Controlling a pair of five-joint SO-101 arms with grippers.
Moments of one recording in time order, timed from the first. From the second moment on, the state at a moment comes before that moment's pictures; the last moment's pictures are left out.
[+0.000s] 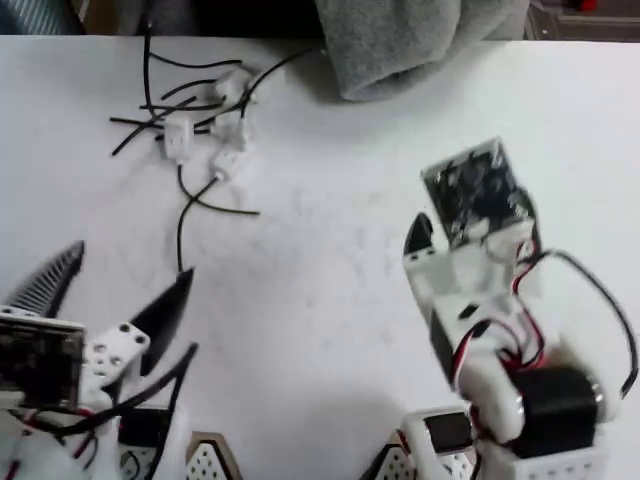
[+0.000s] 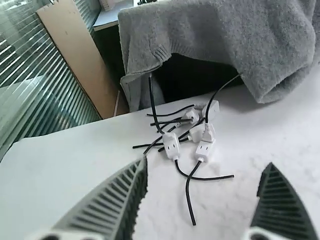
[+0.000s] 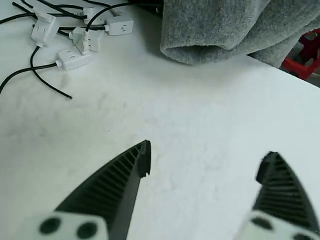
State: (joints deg) left arm -5.4 -78.3 15.0 90.9 -15.6; right arm -12.0 -59.1 14.2 86.4 18.0
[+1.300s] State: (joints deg) left arm -11.0 -103.3 83.3 66.8 1.4; right arm -7.1 -102.7 86.0 66.5 23.8
